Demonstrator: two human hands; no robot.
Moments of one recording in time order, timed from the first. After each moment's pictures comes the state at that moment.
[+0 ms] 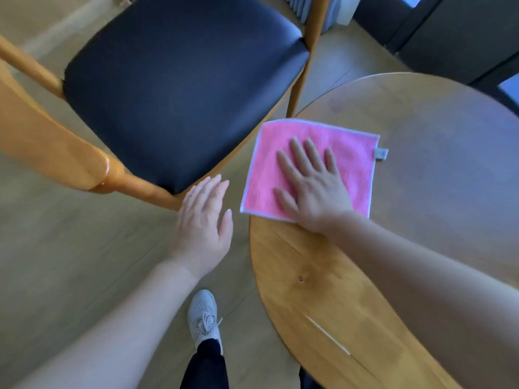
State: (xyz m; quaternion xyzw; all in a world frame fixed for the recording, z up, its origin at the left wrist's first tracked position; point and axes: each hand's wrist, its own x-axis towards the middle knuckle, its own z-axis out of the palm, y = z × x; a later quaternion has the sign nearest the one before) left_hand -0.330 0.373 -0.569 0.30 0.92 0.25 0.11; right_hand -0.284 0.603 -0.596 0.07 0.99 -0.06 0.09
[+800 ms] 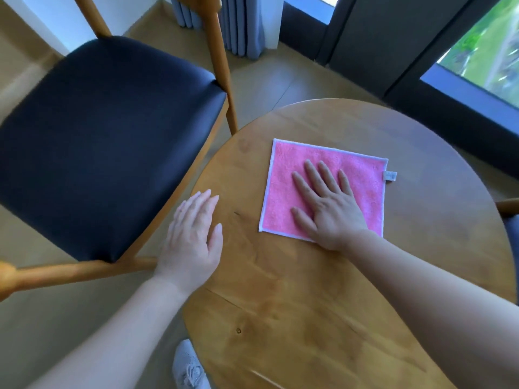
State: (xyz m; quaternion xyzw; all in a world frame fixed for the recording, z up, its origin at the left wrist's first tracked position) left_hand -0.340 0.493 -0.564 0.38 0.89 0.21 0.14; right_hand -0.209 0.743 -0.590 0.19 0.97 -0.06 0.11
